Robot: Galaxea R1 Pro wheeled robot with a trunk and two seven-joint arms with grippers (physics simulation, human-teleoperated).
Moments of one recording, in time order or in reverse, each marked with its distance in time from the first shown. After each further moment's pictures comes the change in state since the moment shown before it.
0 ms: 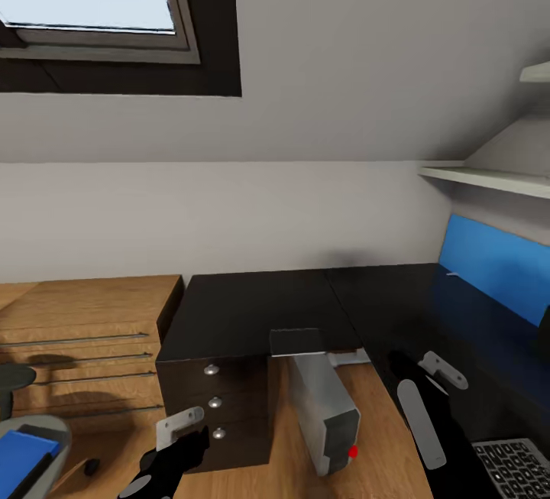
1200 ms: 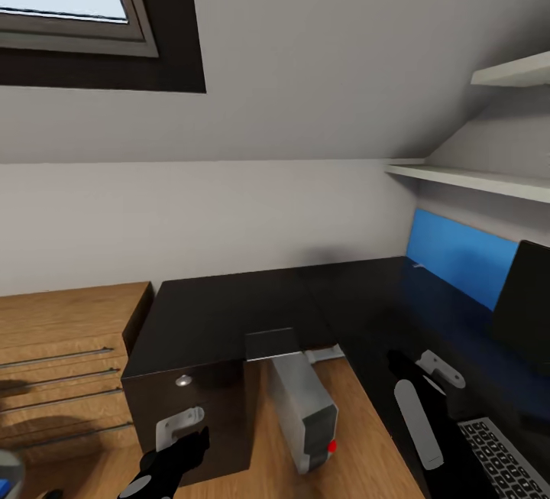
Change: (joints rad) left arm 0.000 0.000 0.001 0.002 0.002 0.002 -0.002; right arm 0.000 0.005 0.011 -0.001 0.000 -0.013 0.000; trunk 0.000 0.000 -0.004
